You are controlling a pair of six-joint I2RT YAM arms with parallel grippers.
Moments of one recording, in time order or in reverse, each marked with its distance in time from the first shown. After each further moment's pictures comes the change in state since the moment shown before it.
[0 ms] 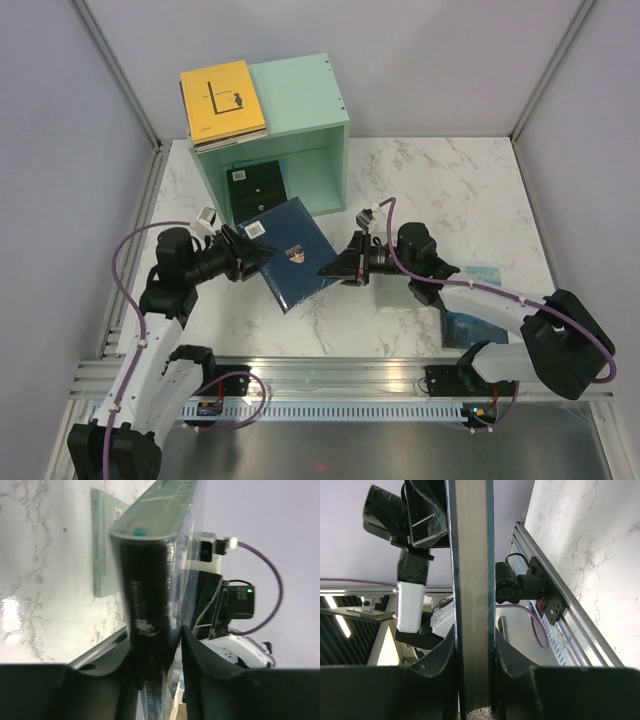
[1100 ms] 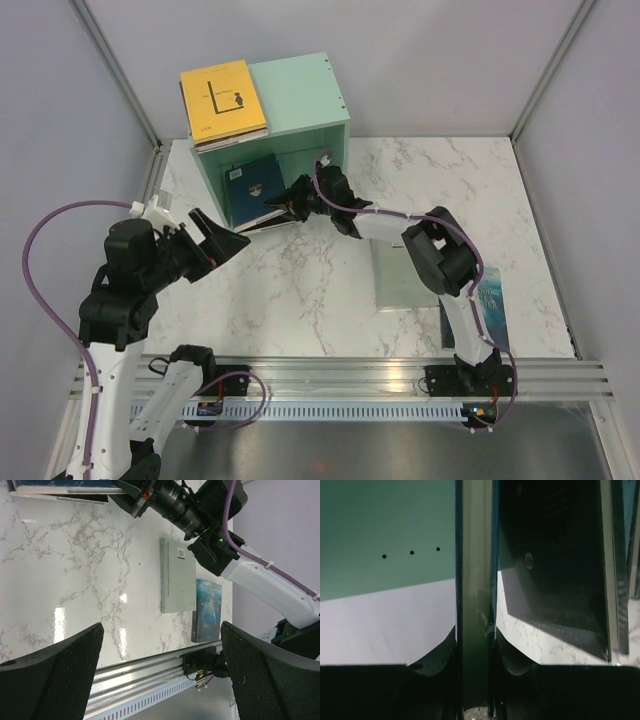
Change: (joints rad) left arm -0.014 -0.022 0.630 -0.834 -0.426 0.474; right arm -0.008 0.864 0.910 -0.218 0.335 0.005
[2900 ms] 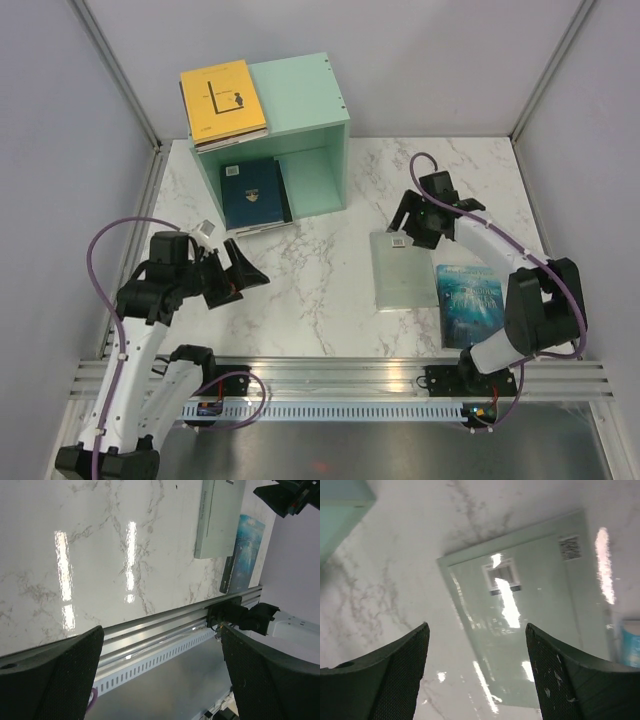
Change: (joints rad) left arm -0.003 0.016 -0.280 -0.071 0.146 0.114; right arm -0.348 -0.639 -0.399 -0.872 0.328 -0.631
